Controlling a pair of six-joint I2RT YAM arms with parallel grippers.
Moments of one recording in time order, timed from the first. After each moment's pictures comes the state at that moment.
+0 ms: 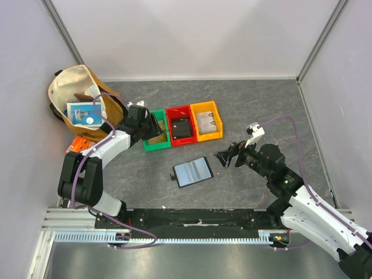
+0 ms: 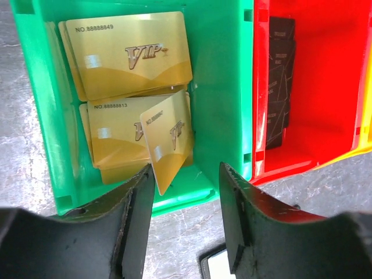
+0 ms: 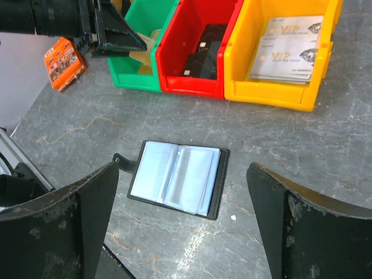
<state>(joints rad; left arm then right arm) -0.27 1.51 0.91 -0.19 0.07 -0.56 0.64 0.67 0.49 -0.04 -0.06 0.41</state>
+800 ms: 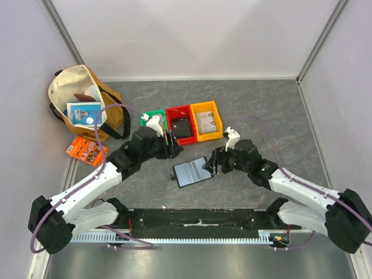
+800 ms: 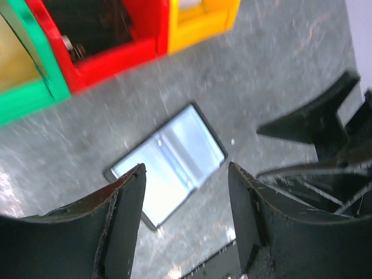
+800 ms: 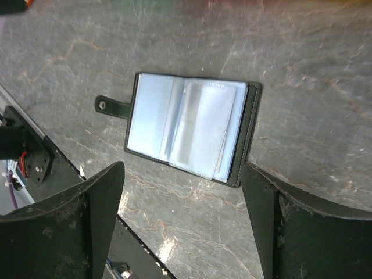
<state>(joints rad) -0.64 1.04 0.77 -0.26 0.02 -0.60 0.69 1.04 0.49 0.02 -0.20 0.50</state>
